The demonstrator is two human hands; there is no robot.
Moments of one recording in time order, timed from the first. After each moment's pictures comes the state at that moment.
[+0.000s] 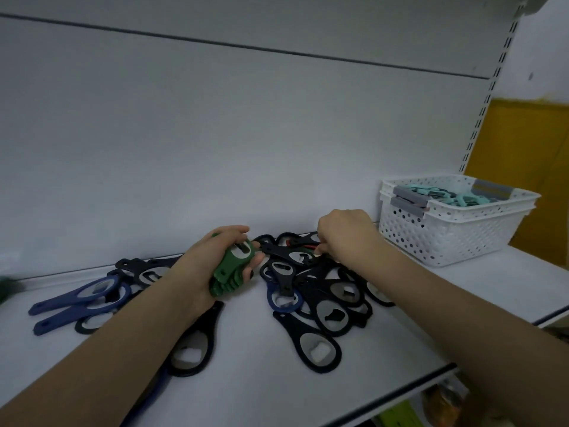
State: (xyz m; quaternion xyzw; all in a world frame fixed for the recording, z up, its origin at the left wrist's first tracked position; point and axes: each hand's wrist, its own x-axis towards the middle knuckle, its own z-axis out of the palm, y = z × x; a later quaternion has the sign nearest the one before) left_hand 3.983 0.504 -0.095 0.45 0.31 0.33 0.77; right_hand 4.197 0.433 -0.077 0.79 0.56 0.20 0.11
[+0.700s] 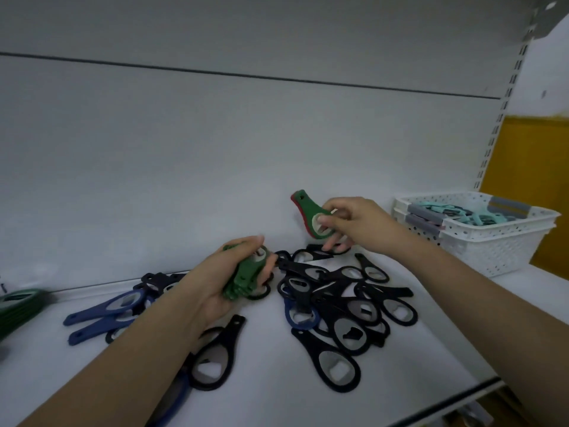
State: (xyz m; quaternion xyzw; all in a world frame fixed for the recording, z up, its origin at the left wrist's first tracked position) left_hand 3.975 0.509 -0.082 0.39 0.27 0.31 0.82; right_hand 4.196 0.421 -0.041 0.69 0.57 -0.16 -0.42
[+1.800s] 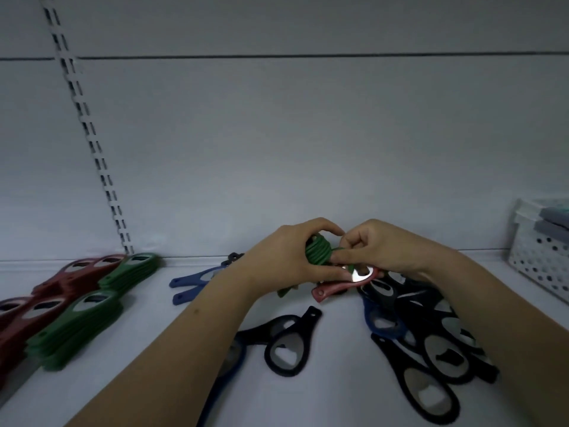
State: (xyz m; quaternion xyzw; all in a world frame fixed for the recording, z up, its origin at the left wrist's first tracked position) left_hand 3.940 0.533 -0.077 0.90 0.26 0.24 0.27; right_hand 4.131 0.470 -0.065 0.60 0.66 -0.33 -0.30
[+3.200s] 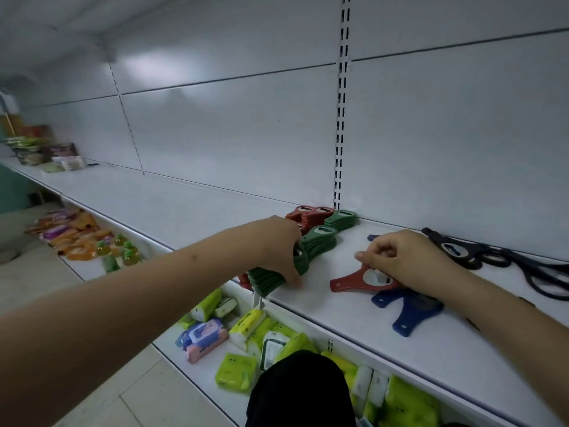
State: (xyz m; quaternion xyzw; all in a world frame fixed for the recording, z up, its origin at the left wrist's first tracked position) left_hand 3.688 0.435 -0.044 0.75 0.66 -0.07 0.01; right_hand 3.913 0.474 -0.094 0.51 0.79 -0.23 -0.26
